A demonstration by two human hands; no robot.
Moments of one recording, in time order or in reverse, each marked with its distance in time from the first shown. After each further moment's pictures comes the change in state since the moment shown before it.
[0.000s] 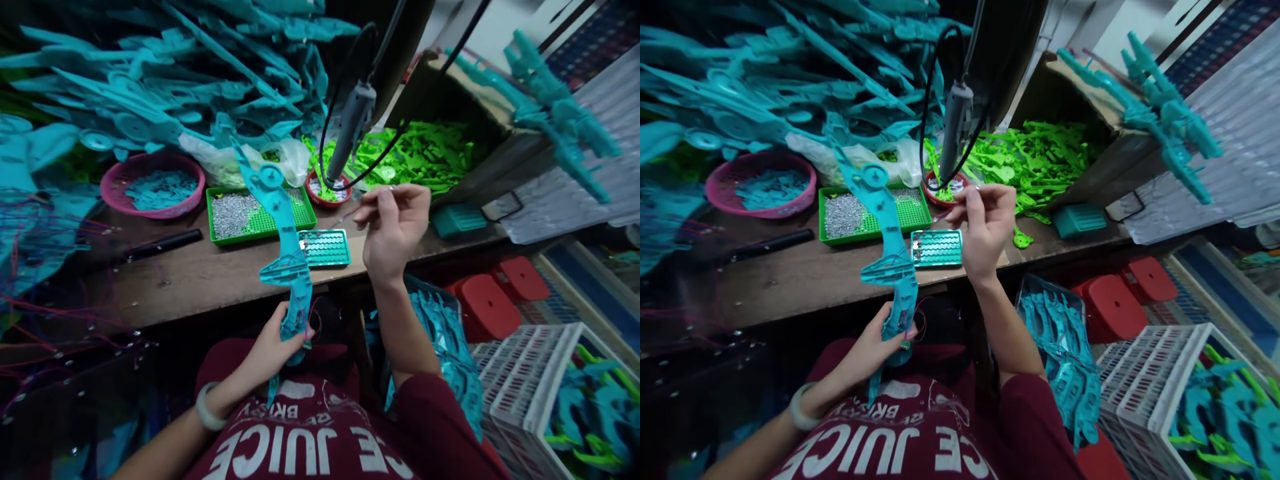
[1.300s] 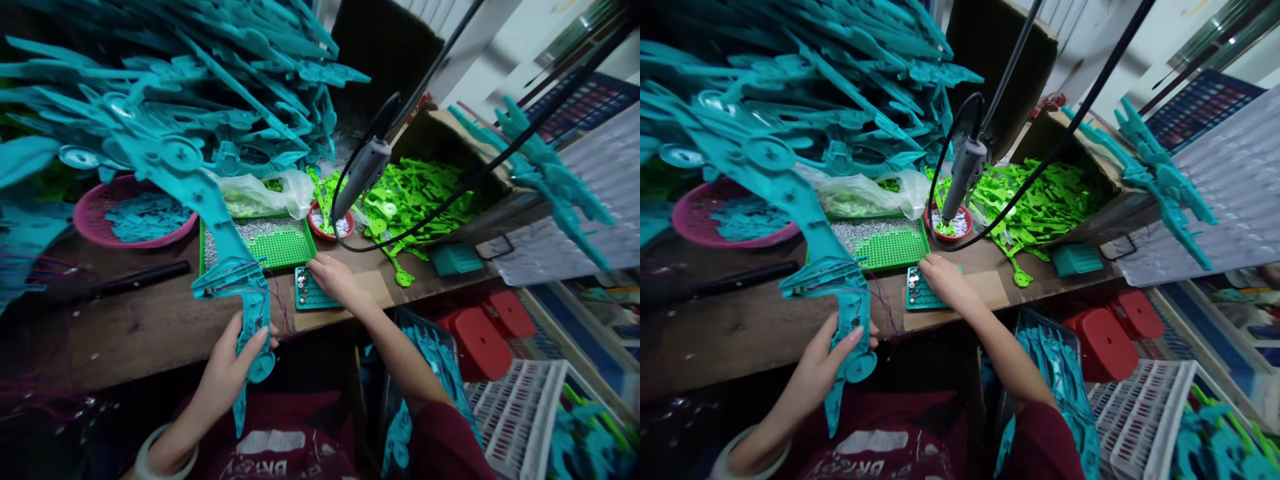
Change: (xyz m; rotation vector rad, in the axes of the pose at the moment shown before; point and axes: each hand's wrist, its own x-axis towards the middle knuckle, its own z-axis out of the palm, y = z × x) left_hand 0.032 0.043 -0.051 0.045 0.277 0.094; right_hand 0.003 0.100 0.000 -1.123 -1.188 -0.184
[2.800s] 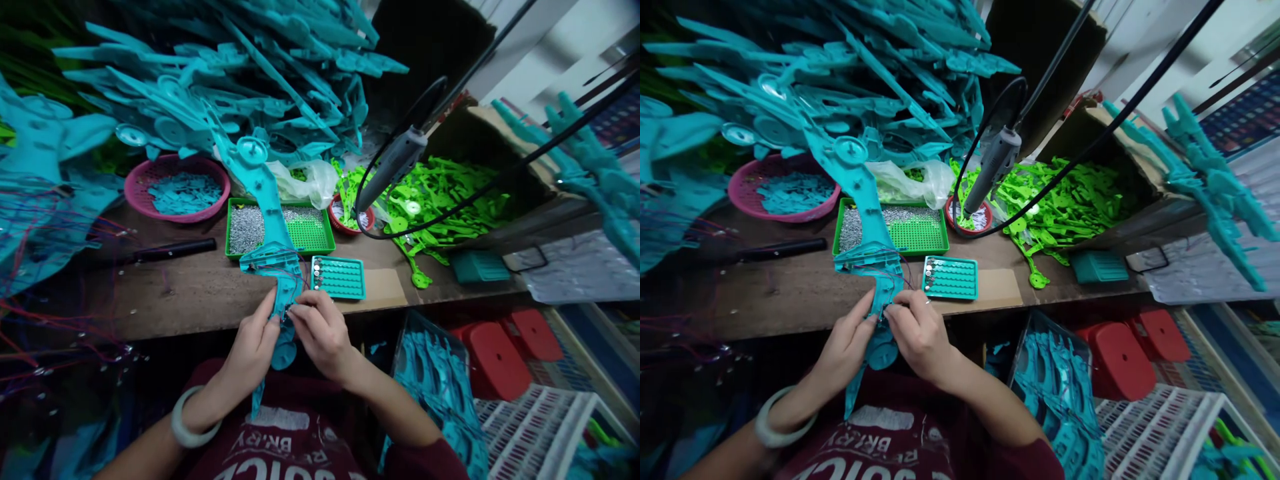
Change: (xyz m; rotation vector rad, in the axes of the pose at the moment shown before) left_hand -0.010 -0.012 0.008 0.280 0.056 0.288; right_hand -0.067 -0.121 0.002 0.539 0.606 -0.235
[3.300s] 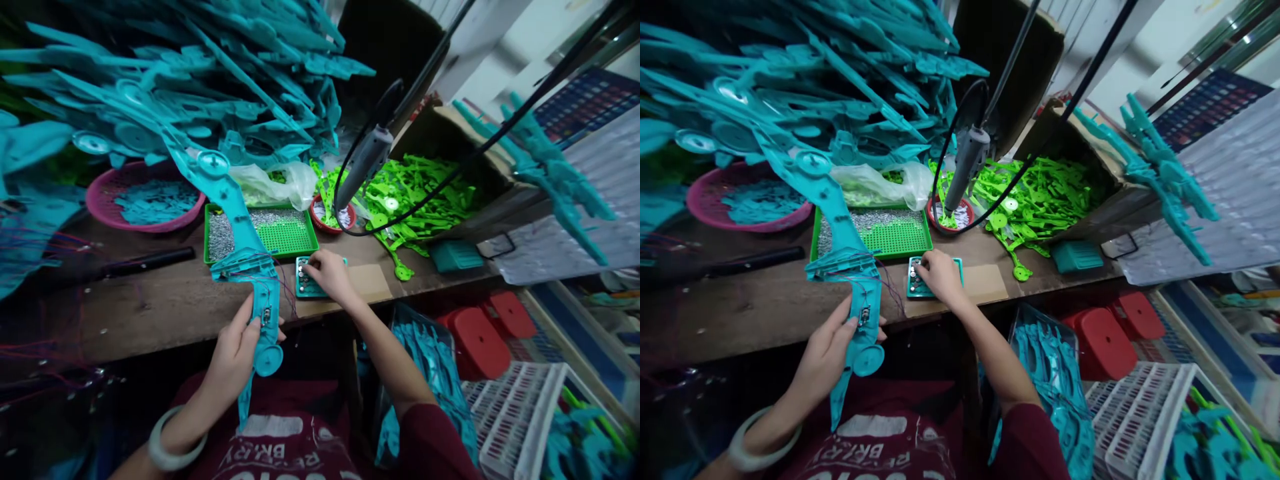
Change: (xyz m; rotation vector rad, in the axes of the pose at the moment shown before) left_hand -0.003 0.006 0.003 -0.289 -0.005 -0.238; right_hand 0.042 0.114 -0.021 -0.256 -0.289 0.572
